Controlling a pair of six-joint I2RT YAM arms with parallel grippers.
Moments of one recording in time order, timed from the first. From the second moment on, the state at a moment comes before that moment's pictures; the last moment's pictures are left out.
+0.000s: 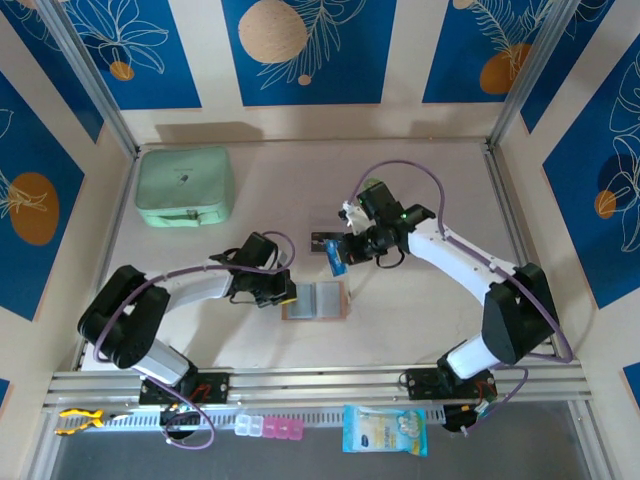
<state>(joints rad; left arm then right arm) -0.63 1.52 0.70 -0.27 0.47 -0.81 0.55 1.51 1.16 -0.75 -0.38 0.17</state>
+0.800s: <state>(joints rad) -0.58 1.37 0.68 -0.36 0.42 -0.80 0.52 1.98 1.75 -1.06 -0.17 -0.85</state>
